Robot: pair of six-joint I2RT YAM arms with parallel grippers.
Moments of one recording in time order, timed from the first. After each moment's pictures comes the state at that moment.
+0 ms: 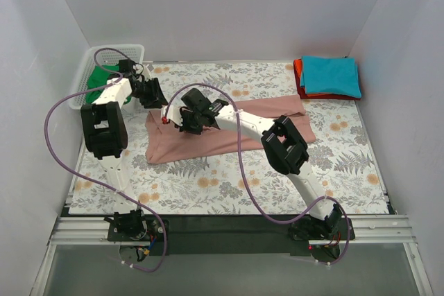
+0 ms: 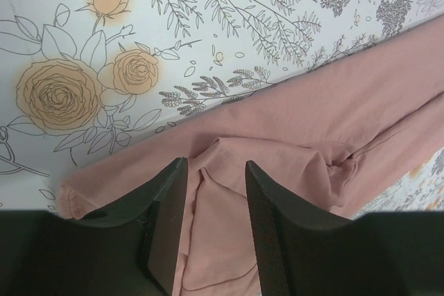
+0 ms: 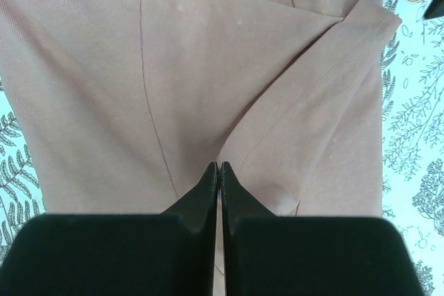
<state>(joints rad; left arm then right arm) 0.09 2.15 1.70 -0.67 0.56 -0.12 0.91 2.31 1.93 -0.48 -0.28 -0.66</state>
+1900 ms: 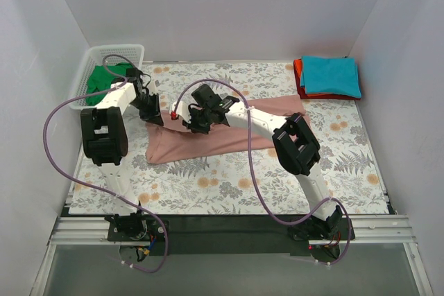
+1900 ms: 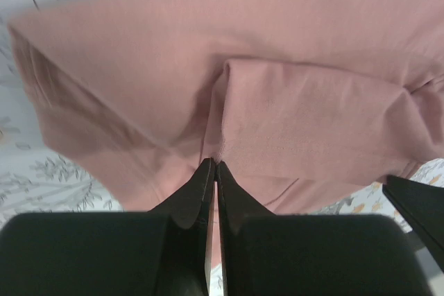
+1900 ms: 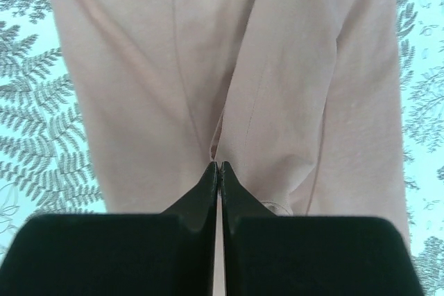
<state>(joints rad) 0.04 2.04 1.57 -0.85 0.37 -0.03 0.87 2.20 1.81 -0.48 -0.38 -0.63</state>
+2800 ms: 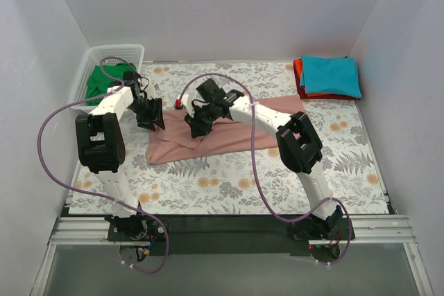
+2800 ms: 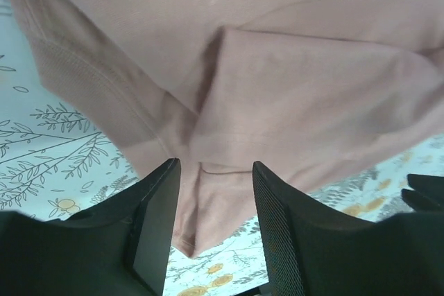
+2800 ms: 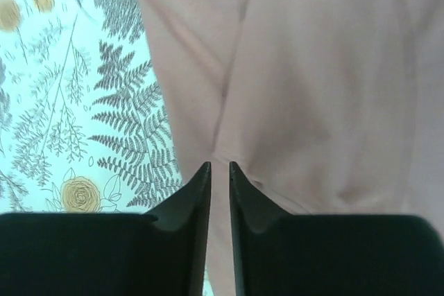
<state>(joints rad) 0.04 1.95 1.45 -0.89 0.32 0.04 0.85 2.18 1.79 -0.56 -0.57 -0.44</state>
